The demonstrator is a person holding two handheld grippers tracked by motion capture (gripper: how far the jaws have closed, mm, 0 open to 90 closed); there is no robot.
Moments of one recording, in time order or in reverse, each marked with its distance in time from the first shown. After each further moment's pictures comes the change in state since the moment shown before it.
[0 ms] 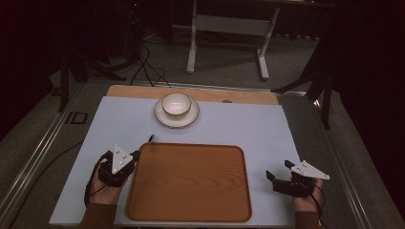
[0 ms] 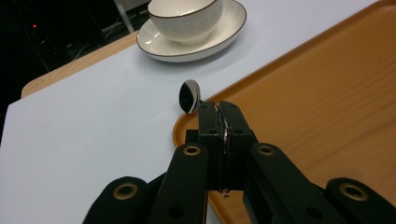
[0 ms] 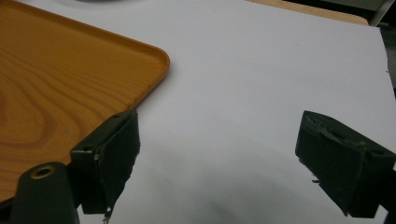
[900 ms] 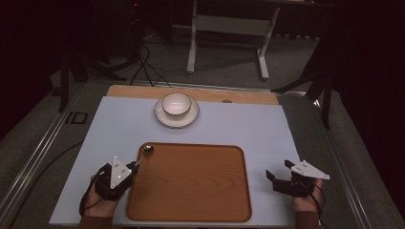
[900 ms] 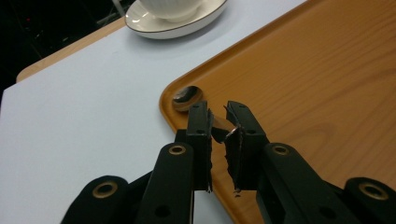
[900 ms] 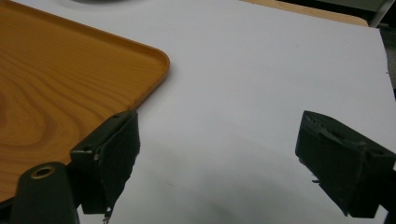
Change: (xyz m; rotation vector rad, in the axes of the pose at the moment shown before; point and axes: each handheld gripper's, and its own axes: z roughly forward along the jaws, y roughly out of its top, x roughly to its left) left arm -0.016 -0.017 -0.014 0.043 -0.012 0.040; right arm 0.000 0.000 0.000 -0.004 0.000 -0.001
